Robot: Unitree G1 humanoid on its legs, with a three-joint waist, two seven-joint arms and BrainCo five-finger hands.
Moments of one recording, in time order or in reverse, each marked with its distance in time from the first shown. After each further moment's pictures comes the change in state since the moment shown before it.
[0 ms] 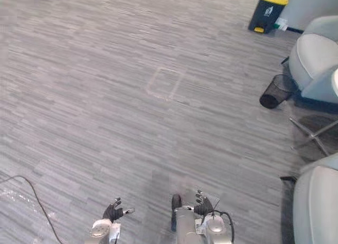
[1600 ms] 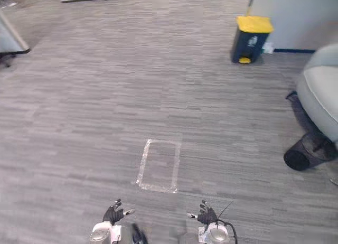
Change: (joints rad) left arm 0.037 -0.017 0.005 -0.073 0.030 0.000 -0.015; right arm 0.041 0.011 -0.063 0.059 0.040 0.031 -0.002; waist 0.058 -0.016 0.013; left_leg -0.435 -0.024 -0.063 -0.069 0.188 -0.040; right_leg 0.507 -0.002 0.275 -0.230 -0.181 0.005
